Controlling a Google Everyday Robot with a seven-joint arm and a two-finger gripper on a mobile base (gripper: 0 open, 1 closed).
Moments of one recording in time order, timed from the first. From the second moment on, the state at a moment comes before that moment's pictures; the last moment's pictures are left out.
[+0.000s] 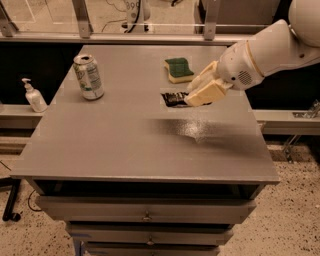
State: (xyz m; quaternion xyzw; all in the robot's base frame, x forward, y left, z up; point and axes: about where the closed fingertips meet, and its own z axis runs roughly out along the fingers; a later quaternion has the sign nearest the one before) arm 0.554 -0.093 0.916 -0.58 0.70 0.20 0.35
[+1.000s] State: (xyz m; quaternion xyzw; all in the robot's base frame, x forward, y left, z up) arm 0.548 -0.087 0.936 -0.56 0.69 0.26 0.37
